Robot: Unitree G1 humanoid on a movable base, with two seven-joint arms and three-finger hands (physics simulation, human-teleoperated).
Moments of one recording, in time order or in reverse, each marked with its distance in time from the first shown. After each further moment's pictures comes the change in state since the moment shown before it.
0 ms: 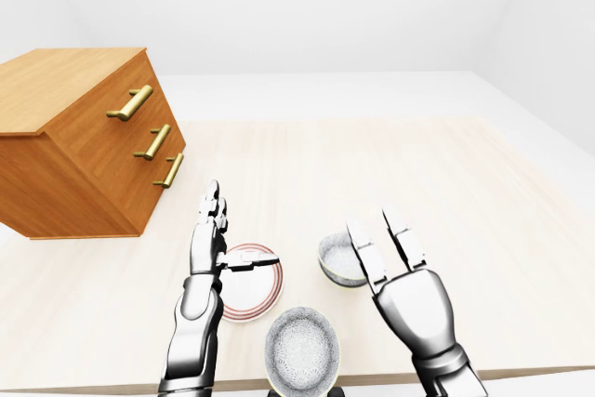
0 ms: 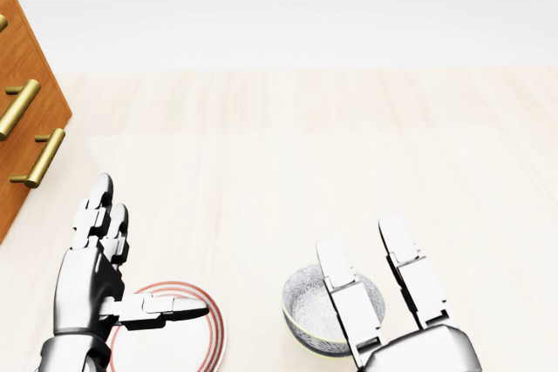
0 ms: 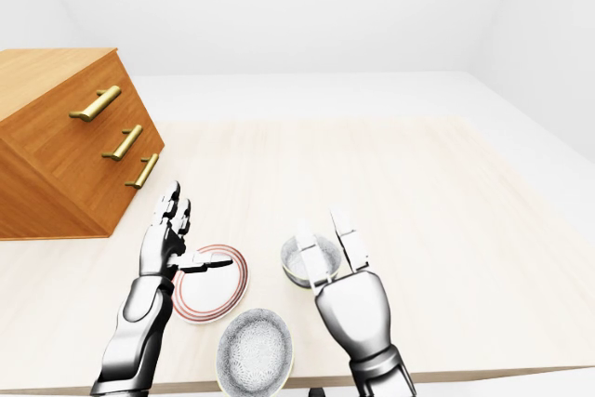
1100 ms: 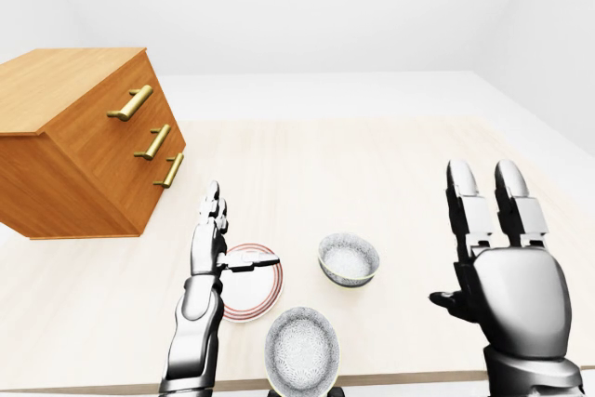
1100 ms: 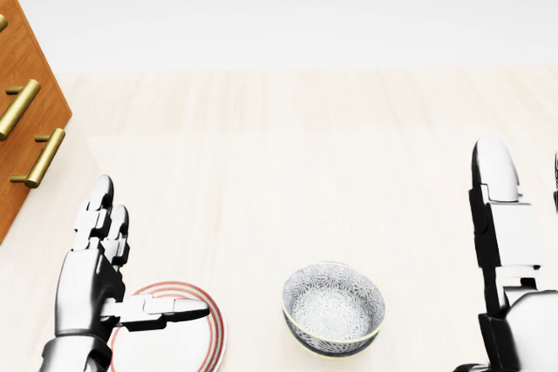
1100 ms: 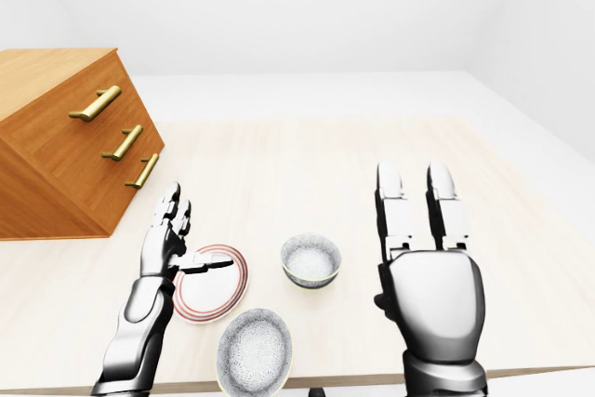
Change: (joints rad) left arm 0.003 -0.002 -0.003 0.008 0.003 -0.008 0.006; right arm 0.019 0.211 -0.289 -0.451 0.226 0.000 0.396
